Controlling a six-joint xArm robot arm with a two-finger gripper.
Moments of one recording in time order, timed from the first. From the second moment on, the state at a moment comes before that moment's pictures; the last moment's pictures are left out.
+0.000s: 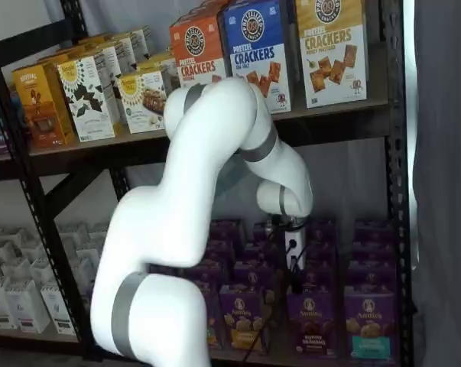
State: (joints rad) arm -0.16 0.82 -1.36 0.08 0.53 -1.78
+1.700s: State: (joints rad) arm -0.19 0.95 -1.53 0.04 0.65 -1.79
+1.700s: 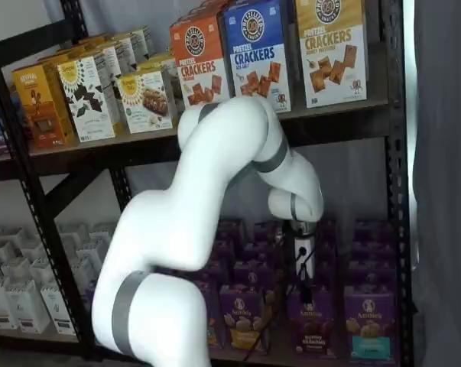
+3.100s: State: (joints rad) arm -0.19 1.08 -1.67 -0.02 0.67 -1.73
